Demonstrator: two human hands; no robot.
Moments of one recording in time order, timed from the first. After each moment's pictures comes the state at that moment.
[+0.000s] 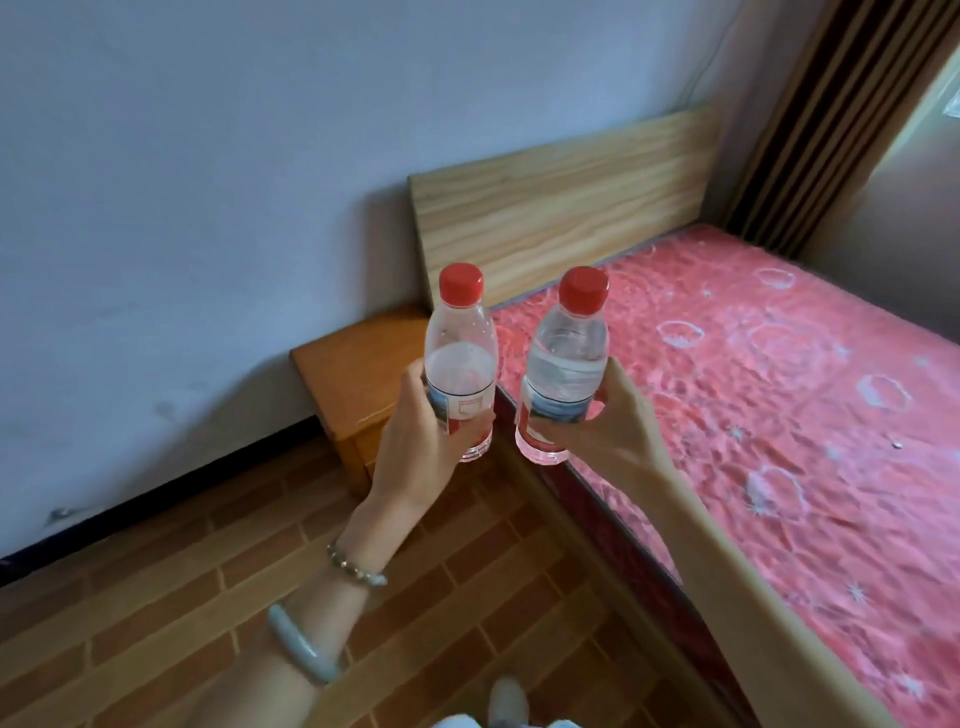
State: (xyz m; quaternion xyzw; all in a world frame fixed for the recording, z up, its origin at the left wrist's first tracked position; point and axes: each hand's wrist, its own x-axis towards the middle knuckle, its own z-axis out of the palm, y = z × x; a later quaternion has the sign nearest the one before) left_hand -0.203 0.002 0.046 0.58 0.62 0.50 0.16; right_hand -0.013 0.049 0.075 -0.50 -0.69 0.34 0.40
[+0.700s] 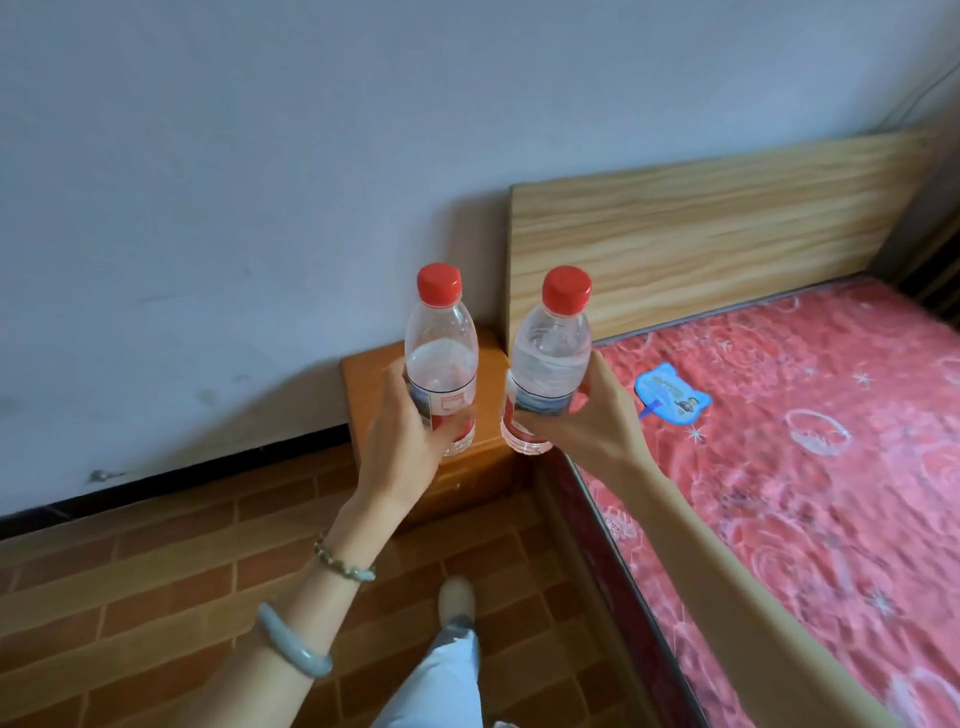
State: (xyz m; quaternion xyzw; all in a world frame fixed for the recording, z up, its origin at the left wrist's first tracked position) left_hand -0.348 0.219 -0.002 0.47 0.72 0.50 0.09; right_hand -0.177 0.312 0.040 -0.40 -0.74 0.41 0.34
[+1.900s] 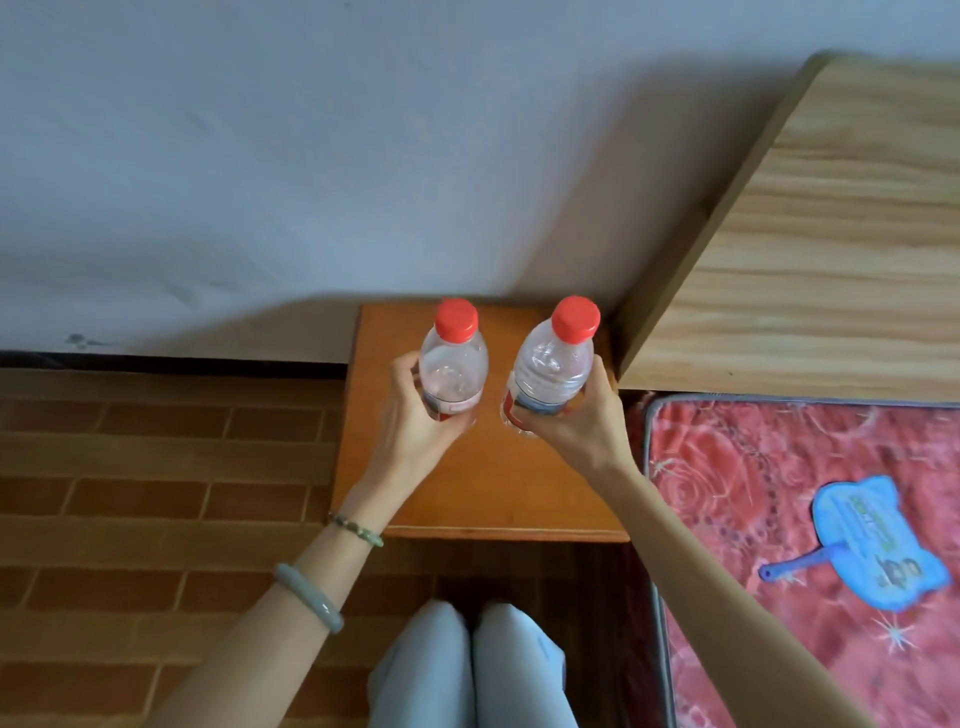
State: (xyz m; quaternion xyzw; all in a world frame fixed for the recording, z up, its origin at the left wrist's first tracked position) left_hand -0.536 0.465 -0.284 0.27 0.80 0.52 0.13; right_hand -0.415 0.606 -0.258 -0.34 -0.78 0.49 0.20
